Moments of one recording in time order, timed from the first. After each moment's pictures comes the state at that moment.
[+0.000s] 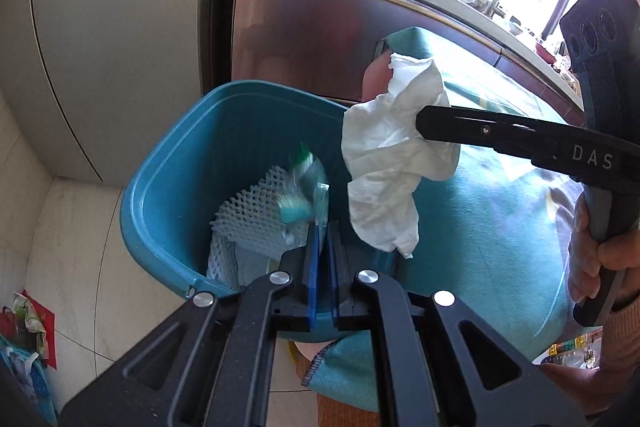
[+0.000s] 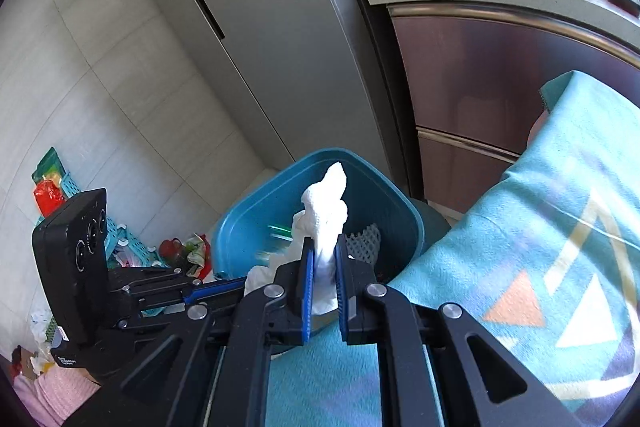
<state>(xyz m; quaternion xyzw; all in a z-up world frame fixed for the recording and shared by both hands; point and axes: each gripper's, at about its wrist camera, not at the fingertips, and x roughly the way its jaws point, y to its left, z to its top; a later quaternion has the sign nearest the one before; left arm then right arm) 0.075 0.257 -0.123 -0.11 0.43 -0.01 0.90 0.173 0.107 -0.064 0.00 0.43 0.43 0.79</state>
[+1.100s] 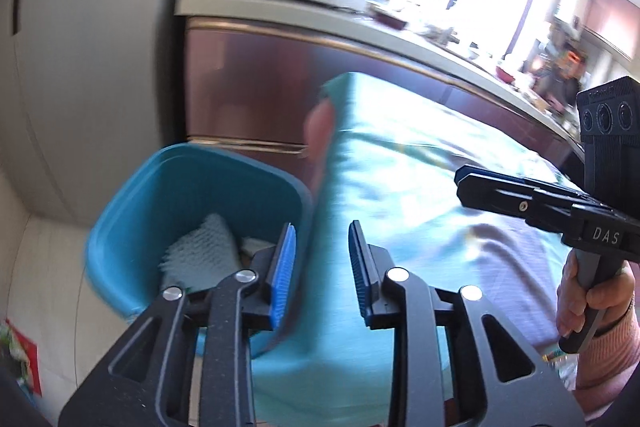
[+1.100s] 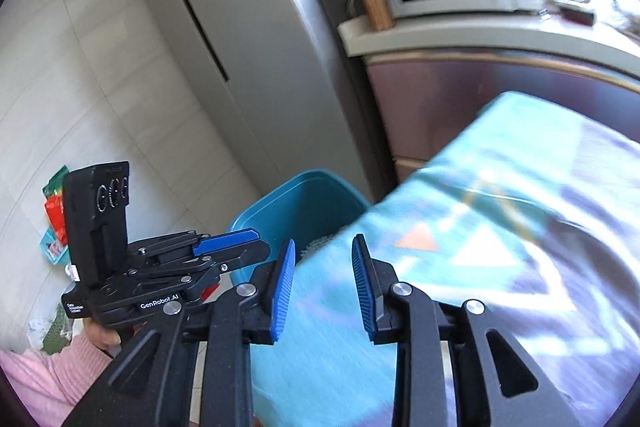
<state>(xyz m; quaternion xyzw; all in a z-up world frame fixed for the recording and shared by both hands) 0.073 0.197 -0.075 -0.11 0.35 -0.08 0.93 0.118 -0.015 -0.029 0.05 0.36 0.42 0.83</state>
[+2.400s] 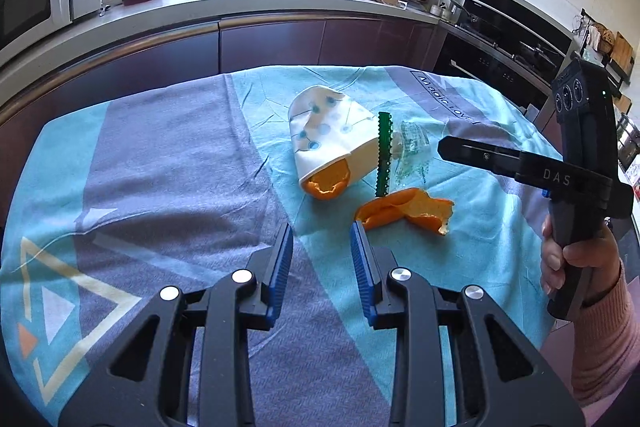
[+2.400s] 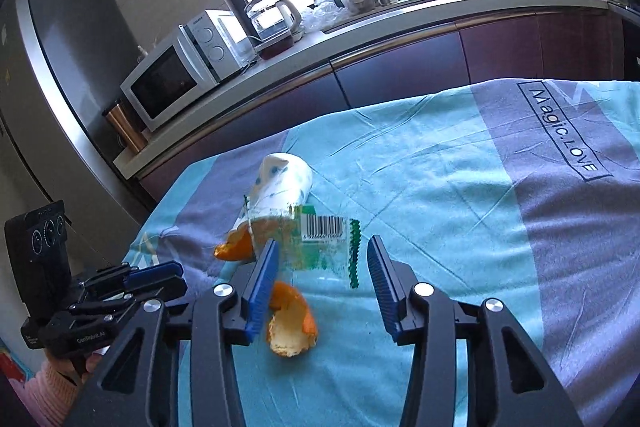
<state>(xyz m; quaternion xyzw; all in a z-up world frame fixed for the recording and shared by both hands) 0.172 -0.136 -0.073 0.04 0.39 -0.33 0.86 0.123 -0.354 -0.070 0.20 0.34 0.10 0.91</state>
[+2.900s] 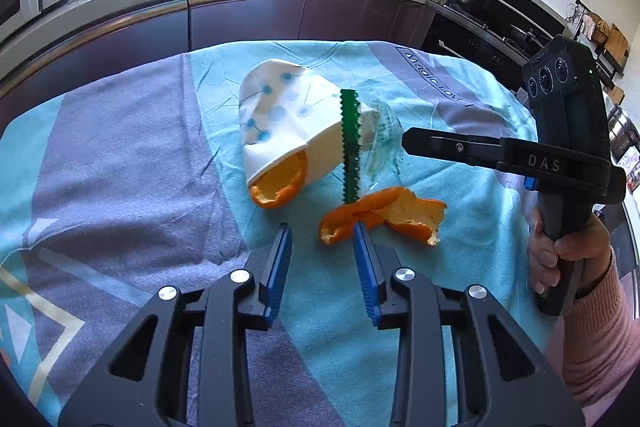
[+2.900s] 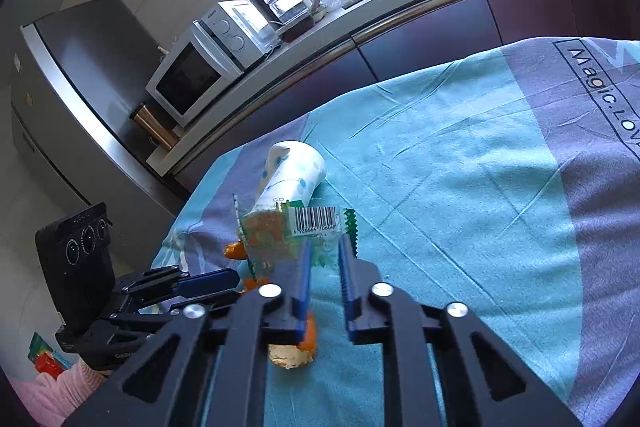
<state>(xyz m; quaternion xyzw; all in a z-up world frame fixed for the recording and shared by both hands) 0.190 -0.178 -0.092 0.05 0.42 -0.35 0.83 0.142 -0.367 -0.089 0.25 0.36 0.18 0.88</state>
